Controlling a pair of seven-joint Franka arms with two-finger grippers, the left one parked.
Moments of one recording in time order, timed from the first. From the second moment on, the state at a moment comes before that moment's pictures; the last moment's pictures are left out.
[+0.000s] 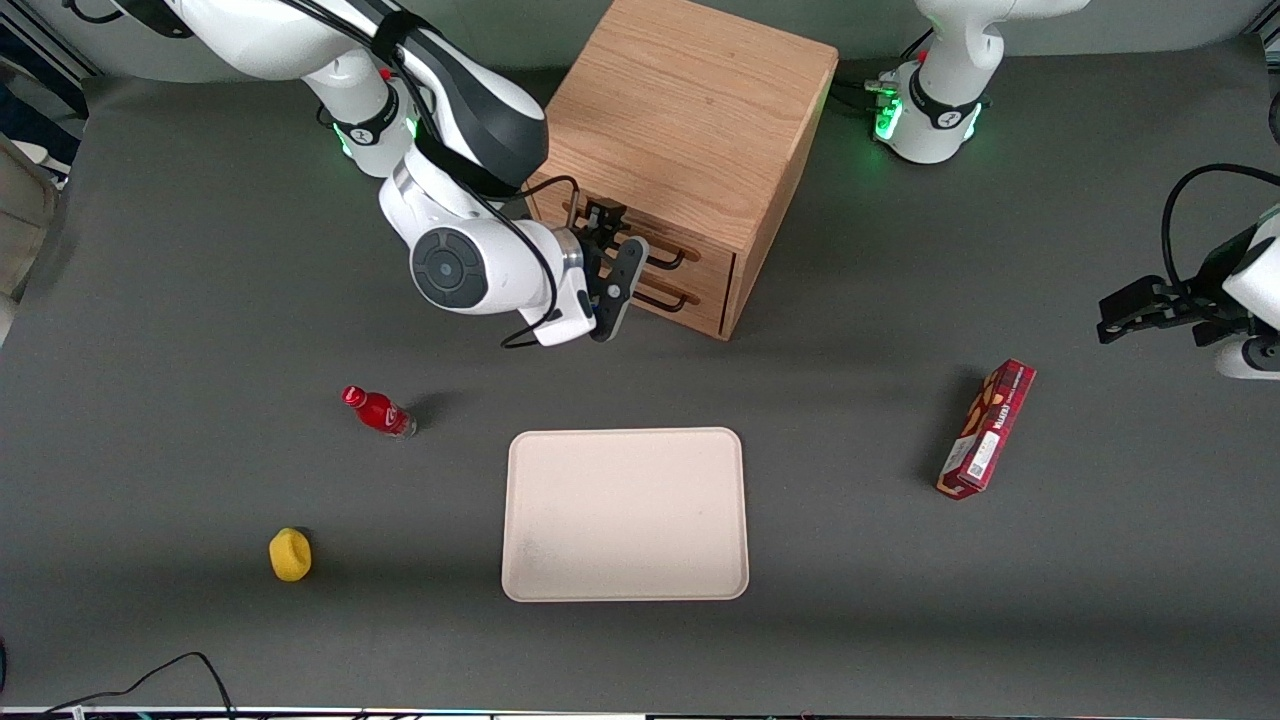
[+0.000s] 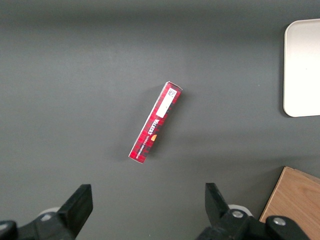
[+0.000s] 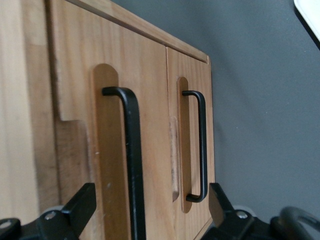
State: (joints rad) arm 0.15 0.50 0.60 -1.56 0.30 1.79 -0.42
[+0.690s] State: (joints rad) arm 0.16 0.55 0.61 -1.56 0.24 1.84 -0.42
